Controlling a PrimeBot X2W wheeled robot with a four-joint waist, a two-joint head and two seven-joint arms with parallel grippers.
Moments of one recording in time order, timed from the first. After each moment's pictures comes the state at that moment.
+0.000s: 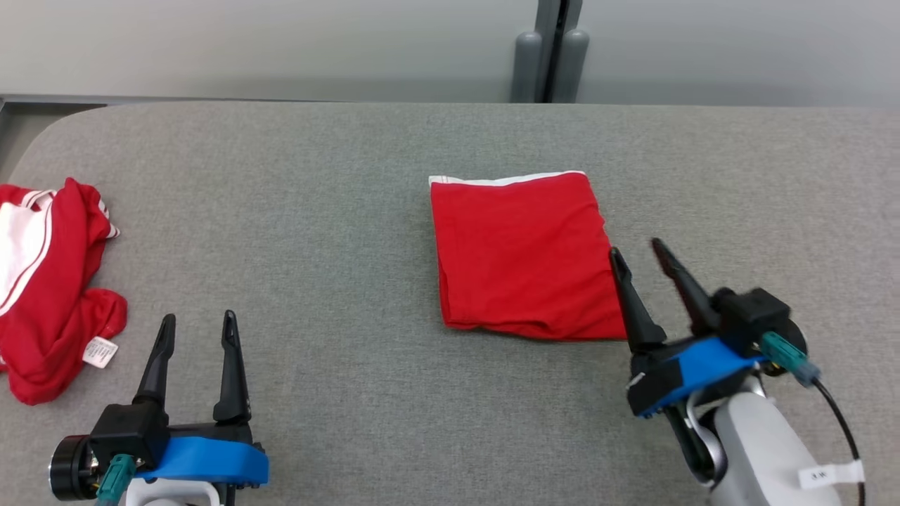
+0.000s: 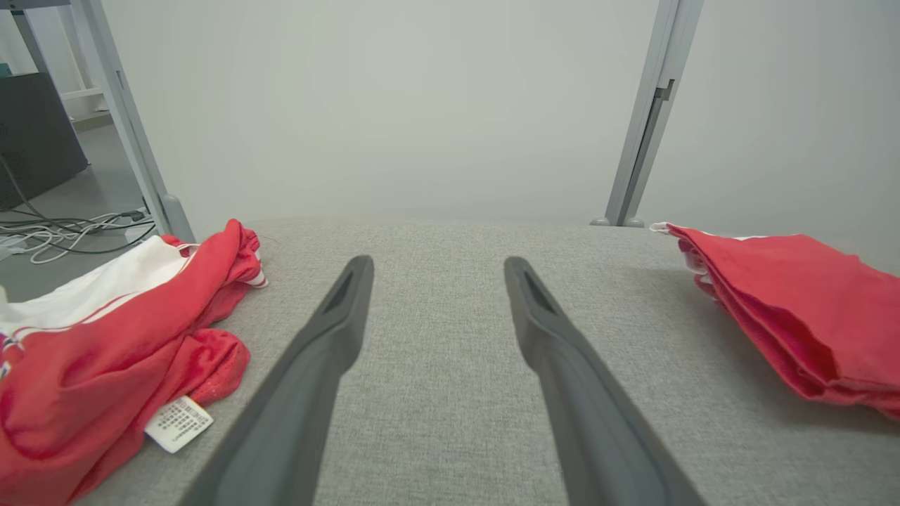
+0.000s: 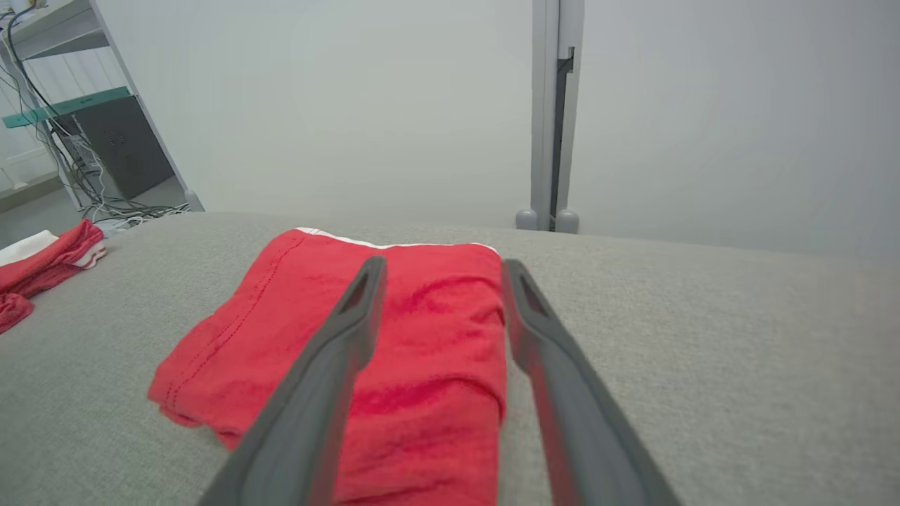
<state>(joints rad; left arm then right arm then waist) -0.06 0.05 0.08 0.20 -0.08 -0.13 -0.26 -0.38 -0.08 0.18 0.44 0.20 0.13 -0.26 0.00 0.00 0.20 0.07</state>
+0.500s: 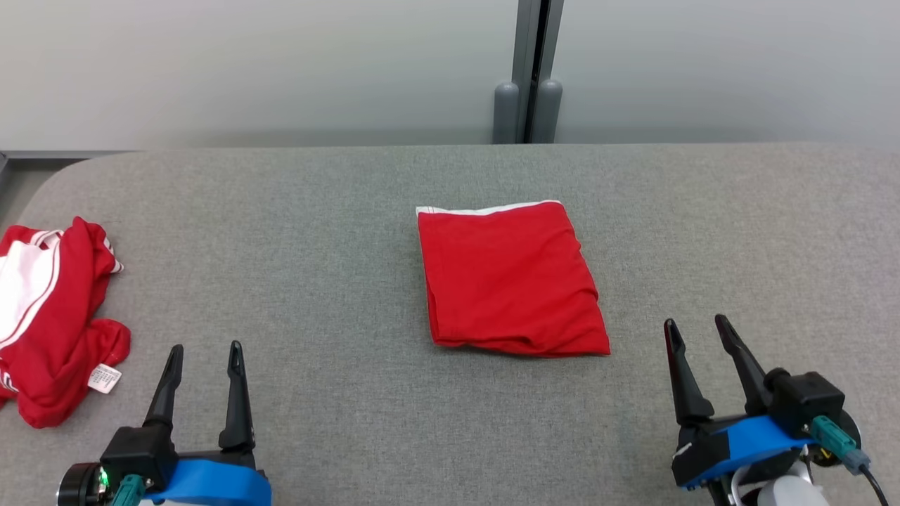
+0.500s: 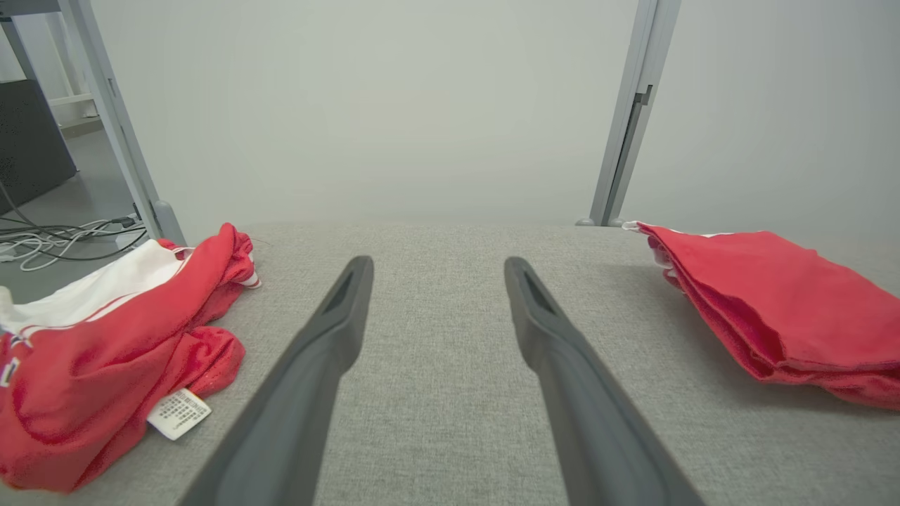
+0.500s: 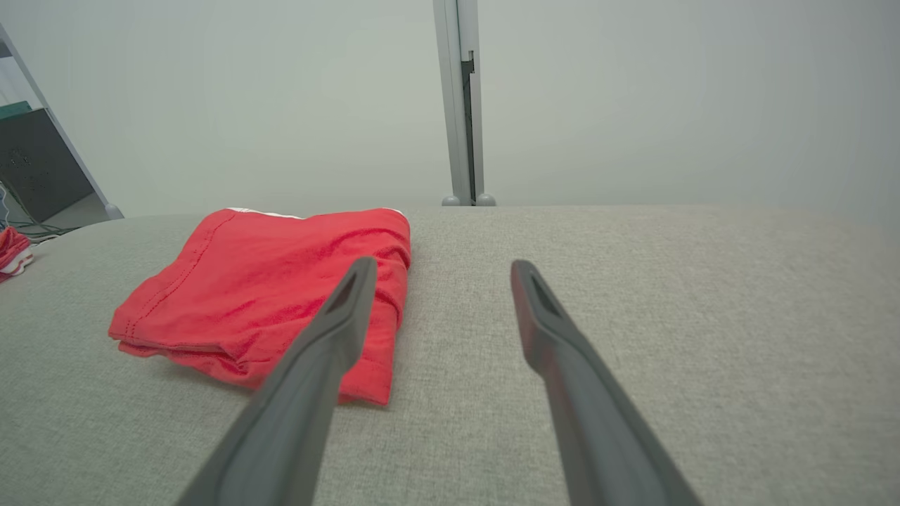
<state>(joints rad) -0.02 0.05 0.08 0.23 -0.07 -0.13 -0.26 -0.14 -0.06 0.01 0.32 0.15 0.13 -0.26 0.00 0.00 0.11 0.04</state>
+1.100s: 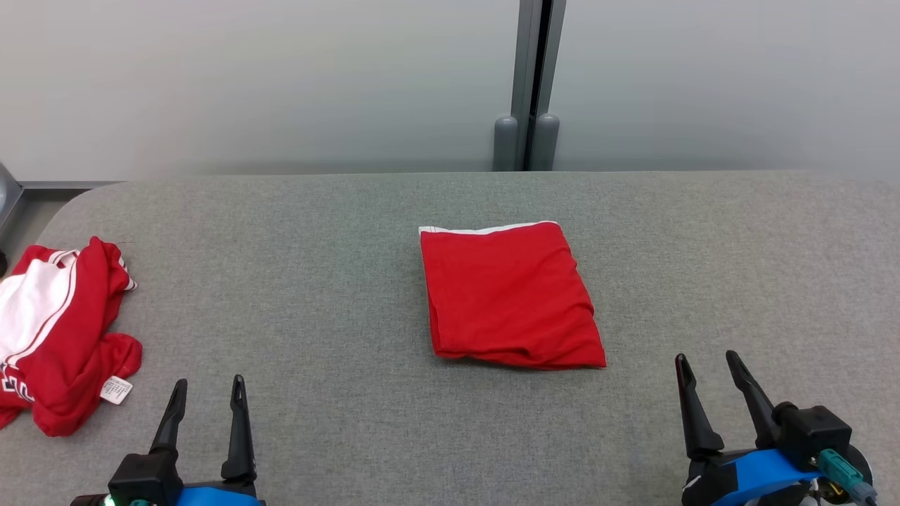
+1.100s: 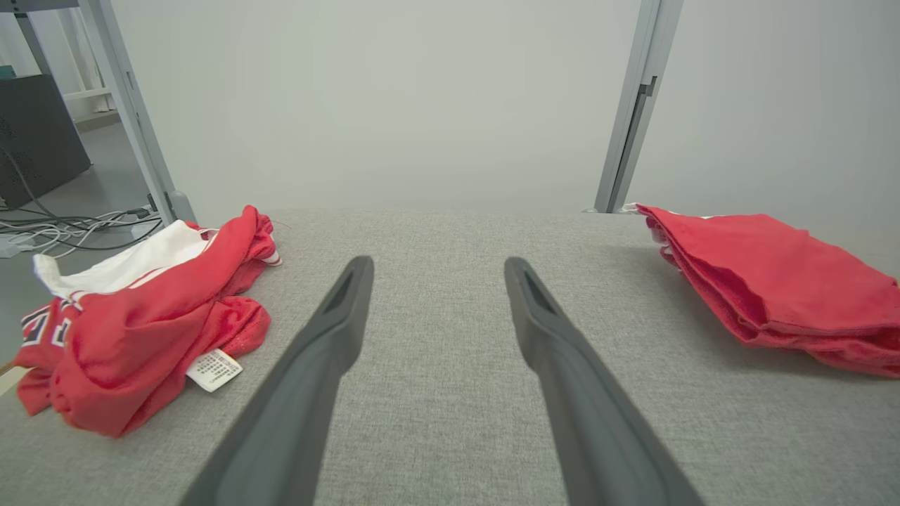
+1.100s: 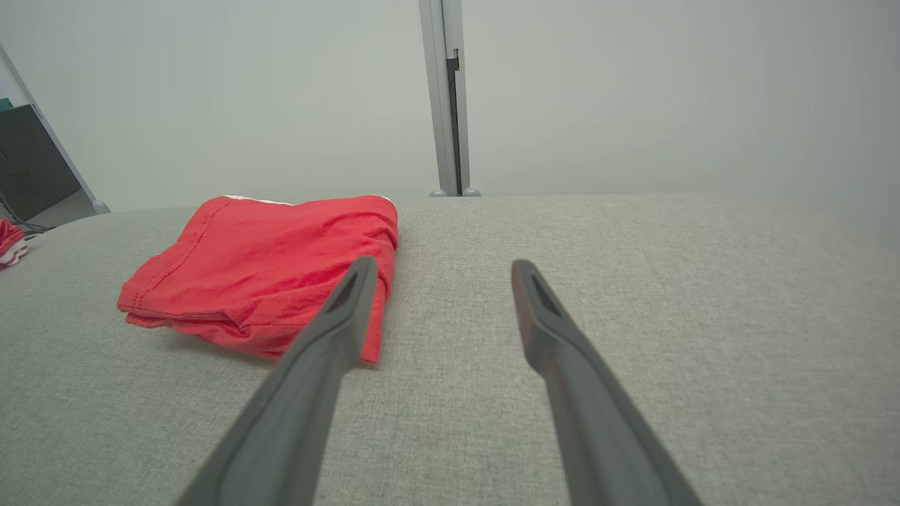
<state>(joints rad) 0.04 0.05 0.08 0.26 -0.06 -0.12 -0.26 -0.05 -0.05 -0.02 0.30 0.13 0.13 -0.26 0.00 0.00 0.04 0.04</state>
